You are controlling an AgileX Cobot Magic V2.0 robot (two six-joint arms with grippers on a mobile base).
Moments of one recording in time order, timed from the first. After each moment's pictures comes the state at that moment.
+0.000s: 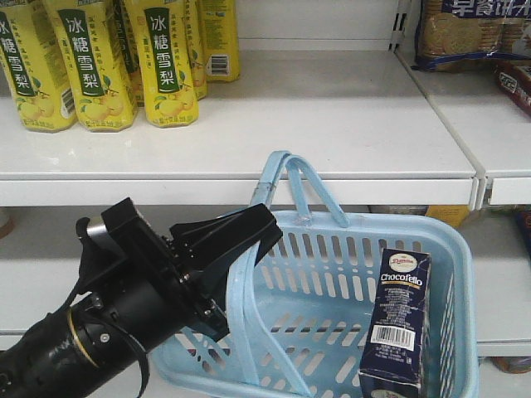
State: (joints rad) left arm -0.77 1.35 -0.47 0.21 -1.12 -1.85; right arm 0.01 -0.01 0.03 -0.04 0.14 0.07
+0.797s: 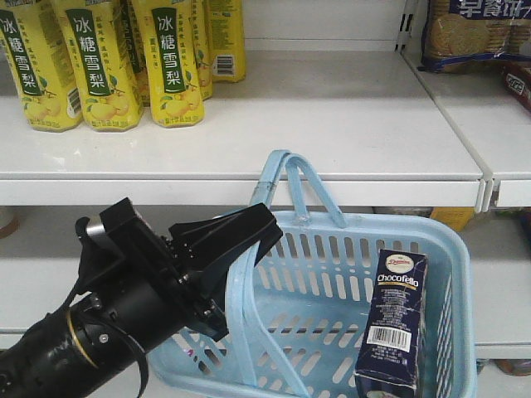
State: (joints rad) left arm -0.77 1.35 -0.47 0.21 -1.12 -1.85; right arm 0.01 -0.01 0.03 -0.04 0.14 0.07
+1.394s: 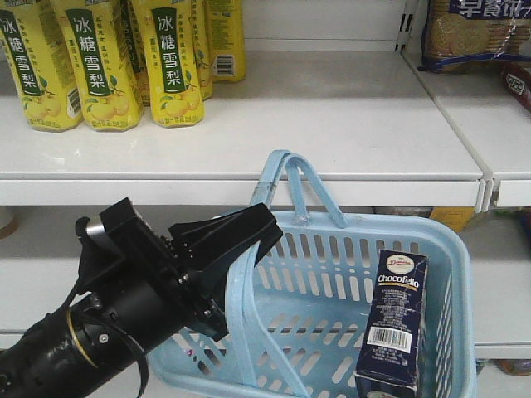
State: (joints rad) left arm -0.77 1.35 -0.47 0.21 -1.12 -1.85; right arm 0.01 -0.01 0.03 -0.04 0.14 0.07
